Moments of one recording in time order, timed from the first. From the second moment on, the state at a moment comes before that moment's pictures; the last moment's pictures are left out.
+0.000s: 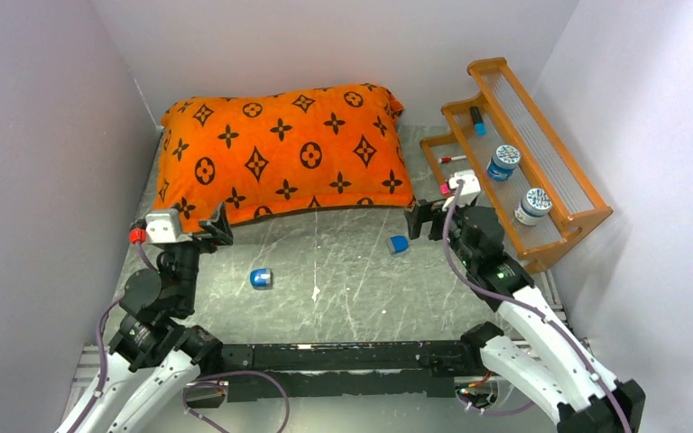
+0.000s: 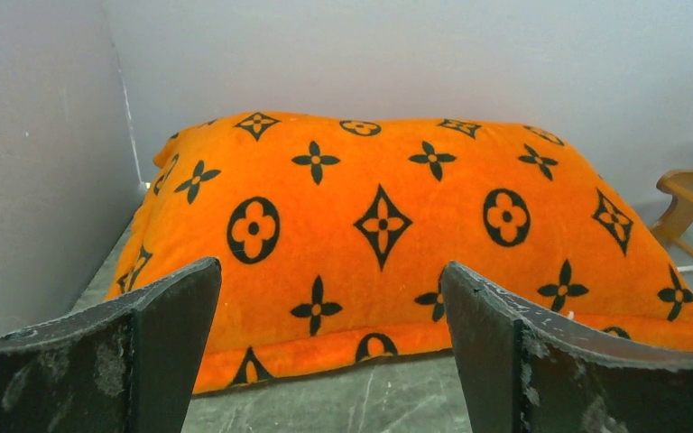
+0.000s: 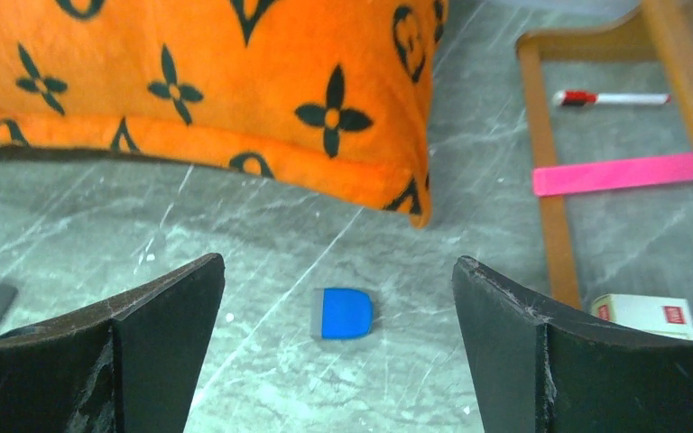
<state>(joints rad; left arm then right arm) -0.58 0.27 0.57 -0.01 -0.58 0.01 0.44 0.71 0.63 -0.11 0.13 0.13</state>
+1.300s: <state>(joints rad) -0.58 0.33 0.60 -0.09 -0.50 -0.02 0.42 1.81 1.23 0.06 -0.19 -0.17</state>
